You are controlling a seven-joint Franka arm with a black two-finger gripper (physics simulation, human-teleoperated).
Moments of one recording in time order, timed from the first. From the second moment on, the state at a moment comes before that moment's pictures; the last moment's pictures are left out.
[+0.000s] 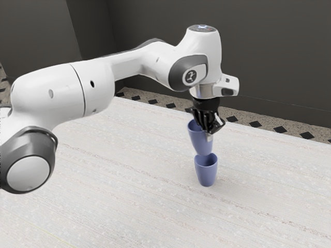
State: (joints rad) arm -0.43 0.60 0.01 -1.16 -0.01 1.79 0.05
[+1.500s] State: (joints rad) arm -0.45 0.69 0.02 -1.16 0.00 1.83 0.01
